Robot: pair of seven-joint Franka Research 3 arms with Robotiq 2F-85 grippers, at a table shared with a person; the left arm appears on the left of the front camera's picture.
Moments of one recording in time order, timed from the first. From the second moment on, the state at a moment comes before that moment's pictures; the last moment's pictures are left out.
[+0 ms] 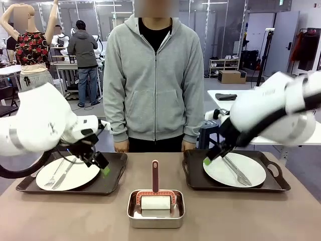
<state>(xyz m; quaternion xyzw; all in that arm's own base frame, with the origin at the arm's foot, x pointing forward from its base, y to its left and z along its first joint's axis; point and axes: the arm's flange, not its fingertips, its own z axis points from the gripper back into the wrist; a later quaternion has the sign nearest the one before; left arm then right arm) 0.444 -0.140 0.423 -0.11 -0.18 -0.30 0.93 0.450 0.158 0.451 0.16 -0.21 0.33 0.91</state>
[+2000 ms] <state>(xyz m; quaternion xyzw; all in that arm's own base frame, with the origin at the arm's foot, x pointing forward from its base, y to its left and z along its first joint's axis) 0.352 0.303 0.441 -0.54 -0.26 0.03 0.80 0.382 -0.293 0.434 0.52 -0.20 -0.10 0.83</state>
